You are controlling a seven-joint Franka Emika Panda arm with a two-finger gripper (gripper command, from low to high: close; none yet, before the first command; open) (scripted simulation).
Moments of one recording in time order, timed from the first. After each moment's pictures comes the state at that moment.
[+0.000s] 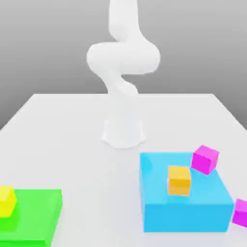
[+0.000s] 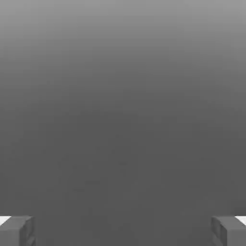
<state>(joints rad) 0.04 -0.71 0.02 -2.30 -0.01 2.33 0.77</state>
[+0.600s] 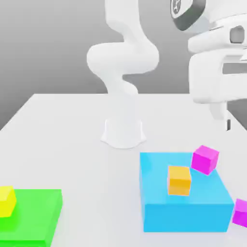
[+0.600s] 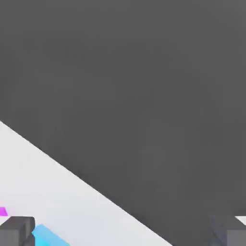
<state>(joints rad) 0.26 -0.05 0.18 -2.32 -0.06 2.54 0.53</state>
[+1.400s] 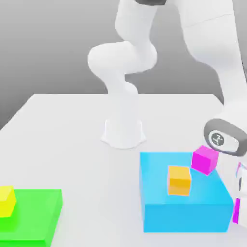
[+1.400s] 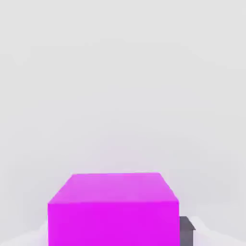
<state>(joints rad) 0.43 0.45 0.20 -2.30 -0.23 2.74 0.48</state>
